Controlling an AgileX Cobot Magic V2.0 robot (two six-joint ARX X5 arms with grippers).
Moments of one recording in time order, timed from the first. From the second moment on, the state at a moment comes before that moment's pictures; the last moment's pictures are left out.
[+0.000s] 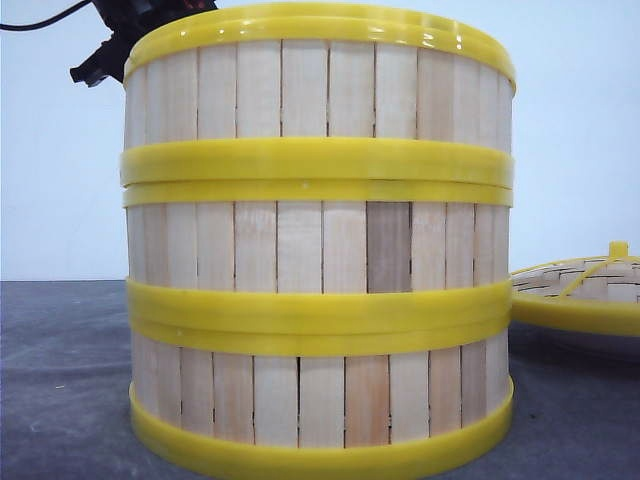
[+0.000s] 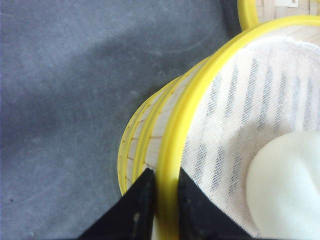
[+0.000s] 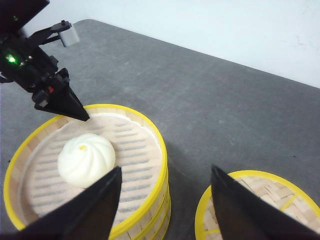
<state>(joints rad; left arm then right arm) -0.50 1.54 1.47 -0.96 0.27 -0.06 0.55 0.76 1.25 -0.88 -0.07 0.06</state>
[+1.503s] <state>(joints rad) -0.49 0.86 1.37 -0.76 -0.03 -0.05 0.55 0.77 1.25 -0.94 0.07 0.10</state>
